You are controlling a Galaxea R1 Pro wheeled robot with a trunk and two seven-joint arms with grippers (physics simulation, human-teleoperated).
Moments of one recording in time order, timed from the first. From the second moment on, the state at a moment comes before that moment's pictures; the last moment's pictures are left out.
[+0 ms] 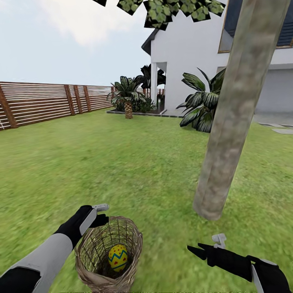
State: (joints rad) left arm -0.80 0.06 -0.21 -0.51 0.47 0.69 0.26; right arm -0.16 -0.09 -0.34 -1.30 0.04 0.66 1.11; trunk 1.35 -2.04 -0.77
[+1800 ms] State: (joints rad) left arm -0.80 0.06 -0.21 -0.51 0.47 0.68 0.26; right arm -0.16 -0.09 -0.35 -1.31 0.03 0.66 1.11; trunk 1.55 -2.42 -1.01
